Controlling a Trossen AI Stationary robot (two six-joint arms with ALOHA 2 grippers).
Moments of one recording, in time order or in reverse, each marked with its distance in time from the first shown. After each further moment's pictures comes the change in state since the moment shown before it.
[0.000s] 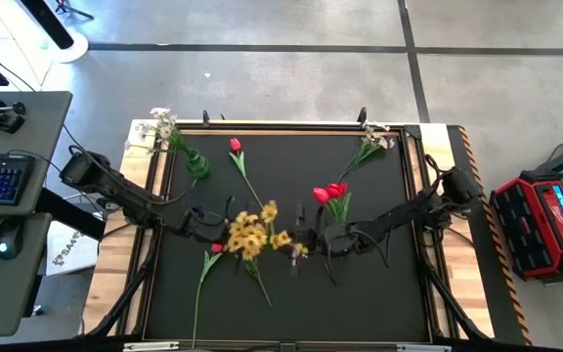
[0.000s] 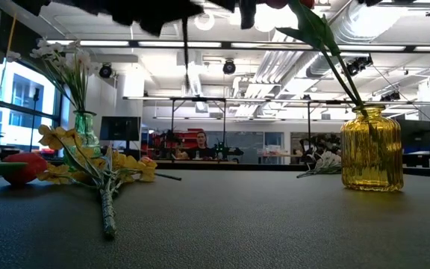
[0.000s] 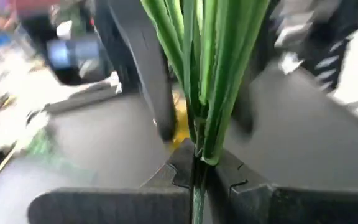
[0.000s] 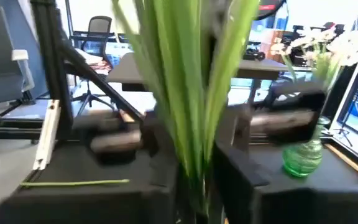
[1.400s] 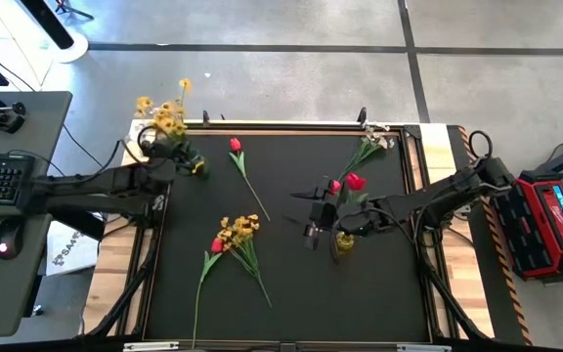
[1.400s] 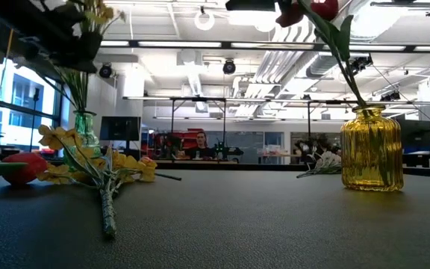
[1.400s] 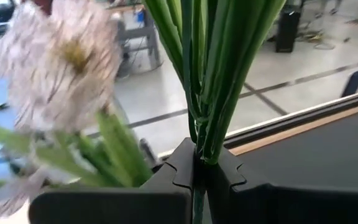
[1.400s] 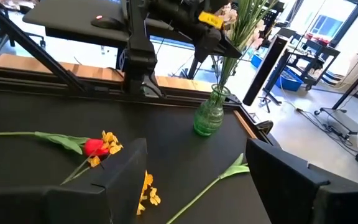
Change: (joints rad) left arm 0.497 -0.836 -0.180 -0.910 -0.754 -0.552; right arm -0.050 -0.297 0.000 -0.528 0.176 -0.072
